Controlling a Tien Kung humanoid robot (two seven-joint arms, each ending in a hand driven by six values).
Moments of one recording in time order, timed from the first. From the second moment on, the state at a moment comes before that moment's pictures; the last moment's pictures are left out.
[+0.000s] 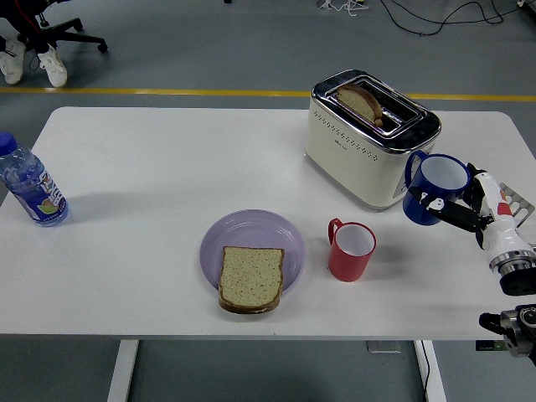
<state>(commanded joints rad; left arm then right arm) -0.12 0.02 -0.50 -0.18 0.59 0.09 0.07 0.14 -0.31 1.17 1.60 -1.24 -0.43 -0.11</state>
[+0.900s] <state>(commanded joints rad) -0.12 0.02 -0.50 -0.18 0.59 0.09 0.07 0.46 -0.22 0.87 1.48 -1.22 -0.50 -0.20</state>
